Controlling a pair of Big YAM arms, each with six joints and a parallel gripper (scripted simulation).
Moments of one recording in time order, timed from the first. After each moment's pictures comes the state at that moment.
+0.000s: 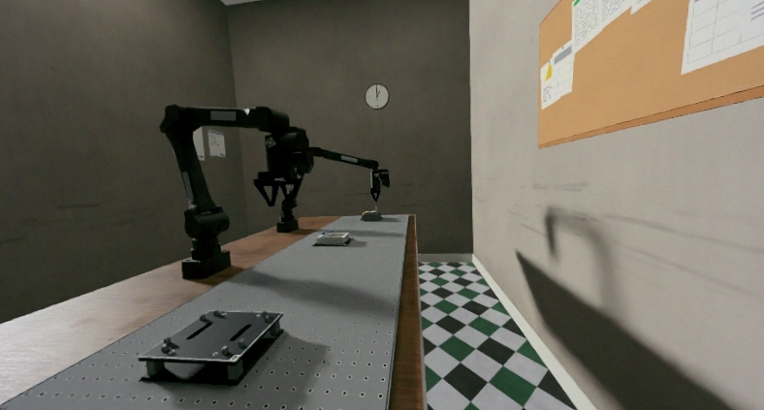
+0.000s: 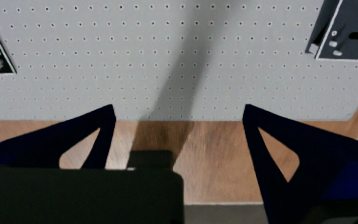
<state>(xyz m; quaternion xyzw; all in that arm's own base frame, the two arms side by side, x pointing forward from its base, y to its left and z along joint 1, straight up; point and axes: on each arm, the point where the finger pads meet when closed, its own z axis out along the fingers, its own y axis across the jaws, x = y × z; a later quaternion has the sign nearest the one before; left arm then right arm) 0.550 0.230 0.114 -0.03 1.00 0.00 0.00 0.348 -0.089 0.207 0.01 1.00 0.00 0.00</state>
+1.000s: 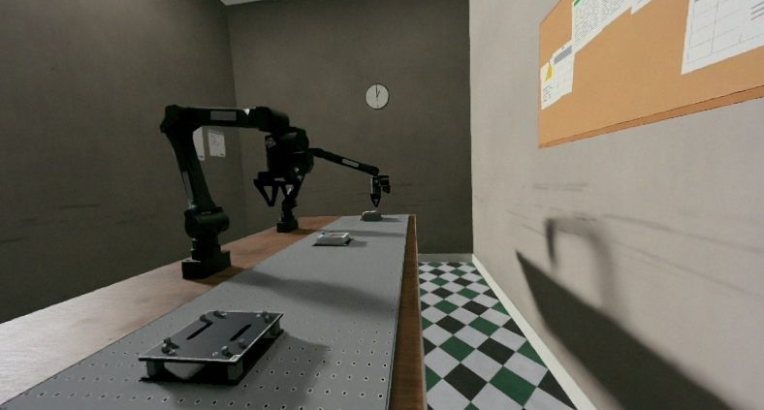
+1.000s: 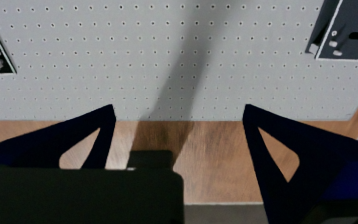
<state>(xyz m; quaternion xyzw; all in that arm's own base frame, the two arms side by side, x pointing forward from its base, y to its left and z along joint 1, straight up) 0.551 0.230 0.072 -0.03 1.00 0.00 0.00 0.348 -0.089 0.207 0.01 1.00 0.00 0.00</state>
